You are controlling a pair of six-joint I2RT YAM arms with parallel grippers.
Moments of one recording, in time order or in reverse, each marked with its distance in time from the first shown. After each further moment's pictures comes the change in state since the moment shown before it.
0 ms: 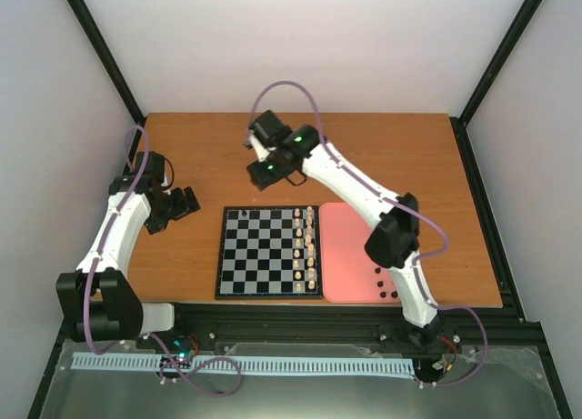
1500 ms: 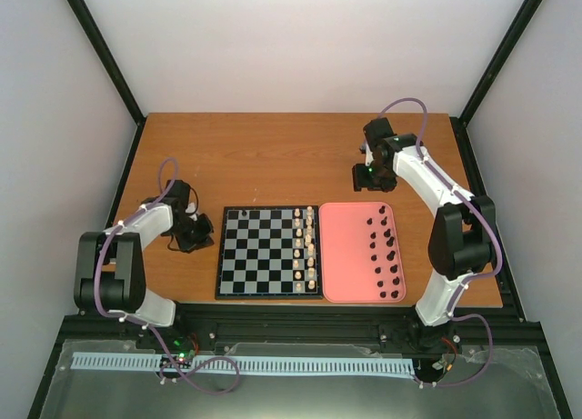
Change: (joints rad) left arm -0.084 0.172 -0.298 0.315 0.249 -0.099; right arm -0.564 -0.437 -0.820 0.141 0.014 0.069
